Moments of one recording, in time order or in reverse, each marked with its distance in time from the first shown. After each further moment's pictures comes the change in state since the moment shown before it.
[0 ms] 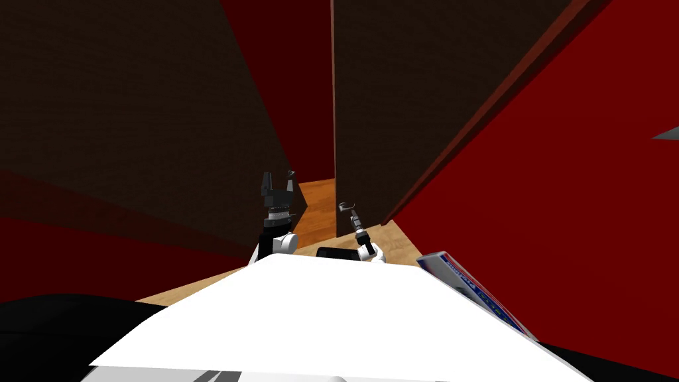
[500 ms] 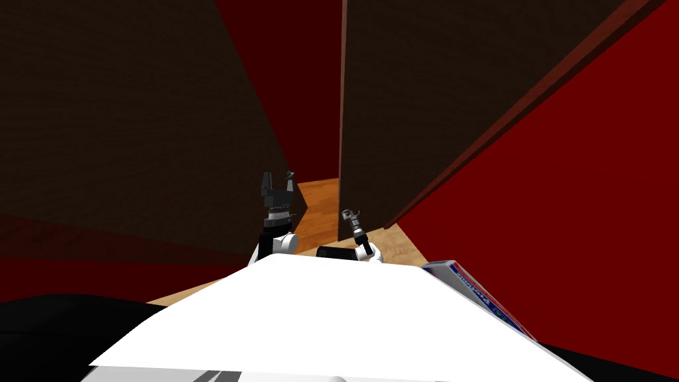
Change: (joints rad) arm 0.008 0.033 -0.004 -0.014 -0.001 0.004 0.002
